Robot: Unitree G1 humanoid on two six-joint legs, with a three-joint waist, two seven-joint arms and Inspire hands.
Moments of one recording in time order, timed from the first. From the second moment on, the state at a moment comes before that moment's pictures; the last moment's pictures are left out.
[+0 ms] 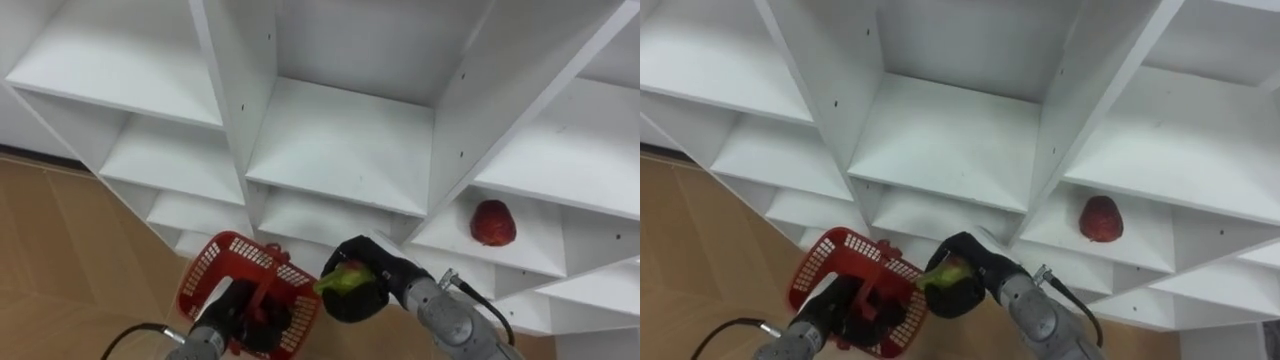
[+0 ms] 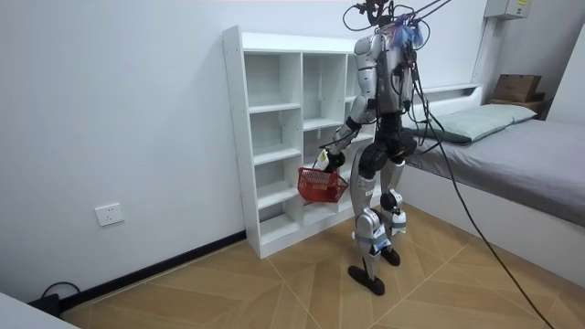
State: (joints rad) left arm -0.01 0.16 -0.21 0.76 0.27 -0.05 -0.03; right arm -0.11 -0.21 0.41 0.54 -0.36 -0.06 0.13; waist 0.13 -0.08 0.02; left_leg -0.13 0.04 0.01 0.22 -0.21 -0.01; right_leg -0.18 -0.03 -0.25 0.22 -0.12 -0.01
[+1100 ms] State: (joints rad) left arm -0.05 0.16 -0.32 0.76 0.28 -0.08 -0.03; right arm -0.20 -0.18 0.42 0.73 -0.37 -0.08 0.05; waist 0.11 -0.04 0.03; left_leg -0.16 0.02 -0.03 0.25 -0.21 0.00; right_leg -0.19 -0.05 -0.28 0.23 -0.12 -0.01
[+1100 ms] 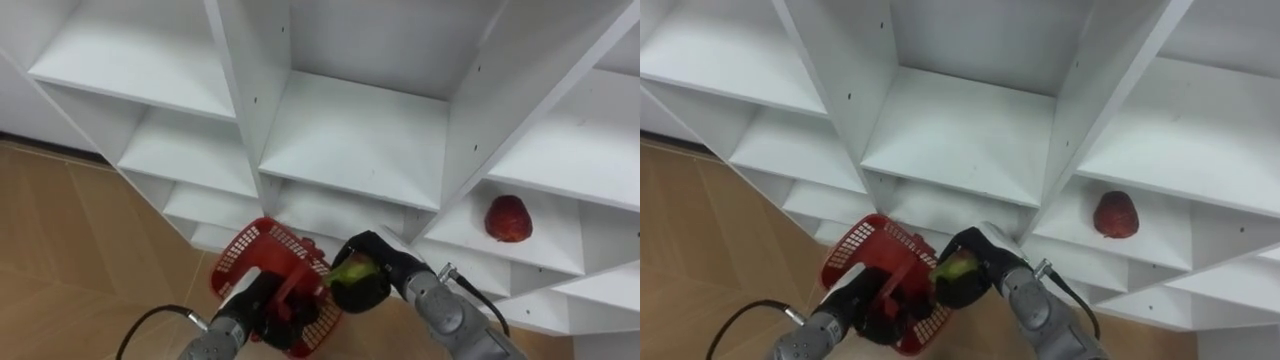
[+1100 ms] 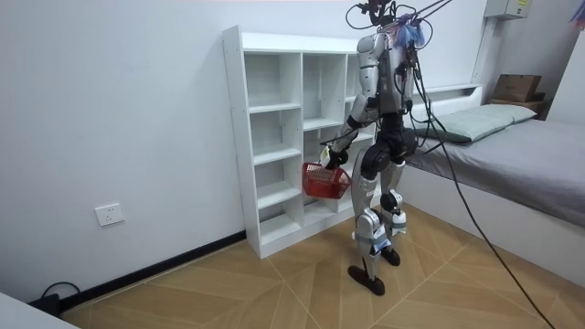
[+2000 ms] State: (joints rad) left arm -0.05 0.16 -0.34 0.77 0.28 -0.08 -0.03; right arm -0.19 -0.18 0.46 0.79 -0.40 -0.09 0.08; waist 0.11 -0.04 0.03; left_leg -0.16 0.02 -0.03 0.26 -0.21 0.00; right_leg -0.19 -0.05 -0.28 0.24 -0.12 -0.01
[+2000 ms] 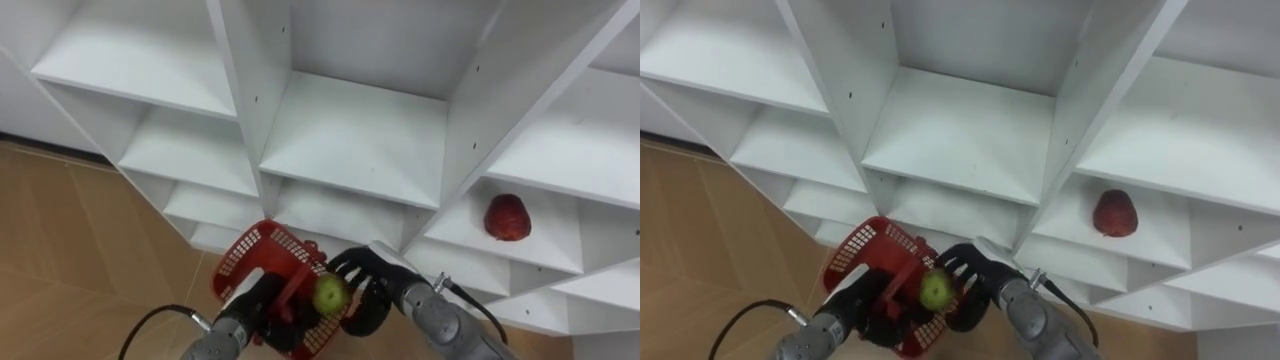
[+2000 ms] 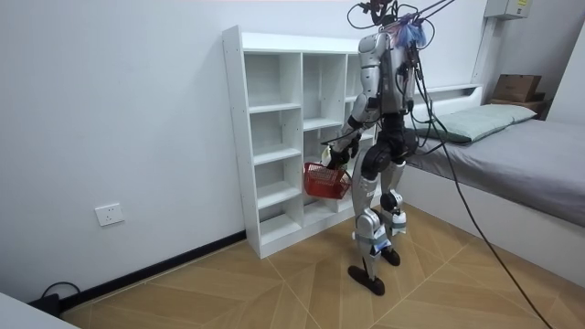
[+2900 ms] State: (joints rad) left arm -0.06 0.14 -0.36 0.78 0.27 -0.08 -0.03; right arm -0.17 -0.15 0.47 0.78 -0.44 -0.09 0.11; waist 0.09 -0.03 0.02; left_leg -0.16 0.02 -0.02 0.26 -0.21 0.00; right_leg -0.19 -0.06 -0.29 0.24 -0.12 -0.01
